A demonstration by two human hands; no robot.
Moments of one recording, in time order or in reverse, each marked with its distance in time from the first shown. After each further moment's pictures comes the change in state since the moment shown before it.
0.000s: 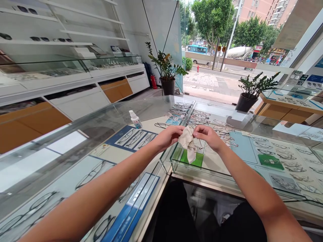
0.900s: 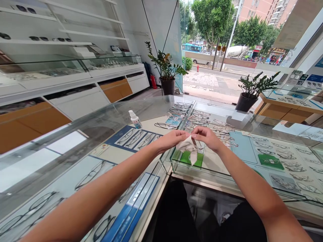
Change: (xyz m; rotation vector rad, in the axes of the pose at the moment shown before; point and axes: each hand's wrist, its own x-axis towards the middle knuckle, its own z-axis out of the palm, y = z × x) left_hand -0.005 -0.005 0.005 0.233 -0.069 -0.137; right_hand -0.002 0.000 0.002 -0.078 -0.036 0.024
